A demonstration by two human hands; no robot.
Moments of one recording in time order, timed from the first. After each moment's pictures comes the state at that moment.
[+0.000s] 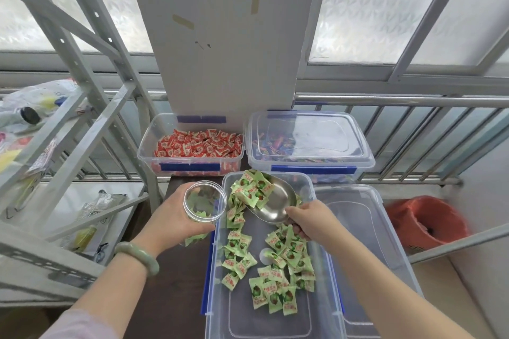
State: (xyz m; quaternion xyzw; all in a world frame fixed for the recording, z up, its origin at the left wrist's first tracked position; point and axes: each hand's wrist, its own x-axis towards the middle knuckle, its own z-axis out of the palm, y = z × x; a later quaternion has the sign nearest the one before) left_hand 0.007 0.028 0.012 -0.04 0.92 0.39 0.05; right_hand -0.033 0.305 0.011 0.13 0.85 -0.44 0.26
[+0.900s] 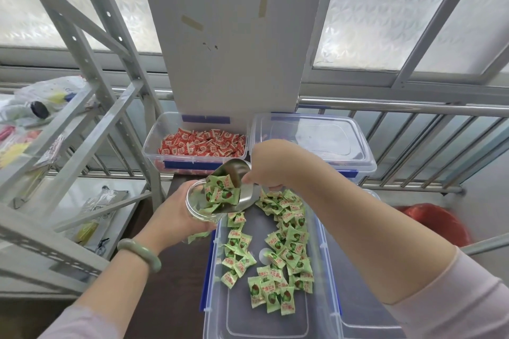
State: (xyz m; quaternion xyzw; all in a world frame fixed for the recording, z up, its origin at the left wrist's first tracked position) left_hand 0.010 0.029 0.011 -0.05 0.91 0.40 0.05; right_hand -0.063 0.220 0.147 -0.24 0.95 -0.01 0.20
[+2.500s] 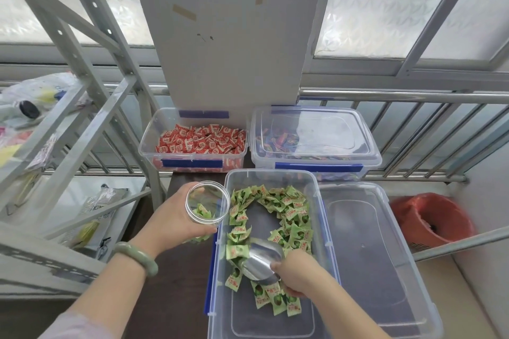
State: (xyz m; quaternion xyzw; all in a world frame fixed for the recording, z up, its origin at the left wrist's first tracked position) left_hand 0.007 0.026 0.015 -0.03 0.92 0.38 0.07; right_hand 0.013 0.272 -0.021 -0.09 0.89 -0.01 0.45
